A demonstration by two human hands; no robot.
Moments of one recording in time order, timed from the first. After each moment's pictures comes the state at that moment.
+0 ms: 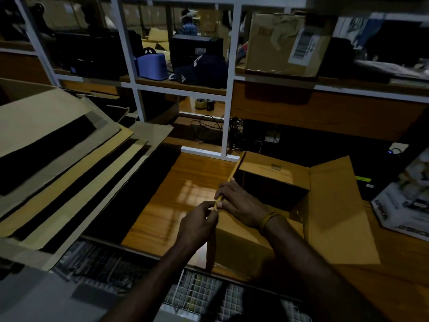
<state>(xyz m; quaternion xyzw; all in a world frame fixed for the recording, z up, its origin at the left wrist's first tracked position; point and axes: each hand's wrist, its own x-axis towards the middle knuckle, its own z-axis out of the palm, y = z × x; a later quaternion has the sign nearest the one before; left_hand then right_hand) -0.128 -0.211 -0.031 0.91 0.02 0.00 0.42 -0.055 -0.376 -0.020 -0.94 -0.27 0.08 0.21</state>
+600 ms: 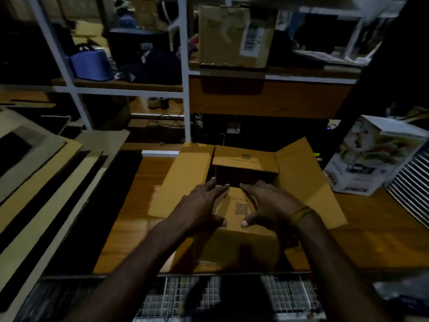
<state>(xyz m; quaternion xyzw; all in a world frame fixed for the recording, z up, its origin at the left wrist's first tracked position) -0.091 -0.227 0.026 0.94 -0.27 -0.12 0.17 -0.131 -0.430 0.051 -0.99 0.01 0.14 0.08</state>
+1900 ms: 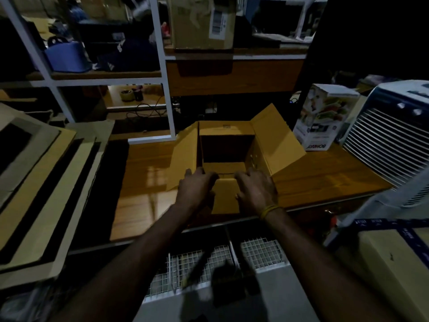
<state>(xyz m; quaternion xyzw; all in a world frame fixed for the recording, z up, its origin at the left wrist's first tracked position) -0.160 -0.195 -0.015 0.95 -0.30 0.03 0.09 -0.239 -0.368 -0.015 -0.99 0.11 -0.08 0.03</state>
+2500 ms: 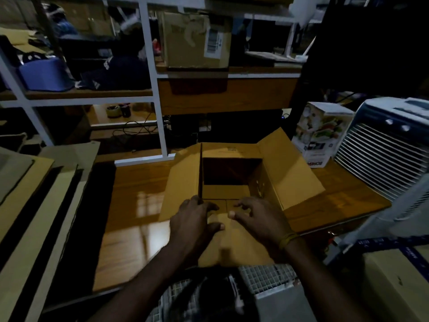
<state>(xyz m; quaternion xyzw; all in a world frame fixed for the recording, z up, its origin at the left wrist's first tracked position) -0.143 -0.186 -0.009 0.94 -0.30 0.02 0.18 -0.210 -0.385 -0.017 -0.97 0.13 -0.05 0.22</state>
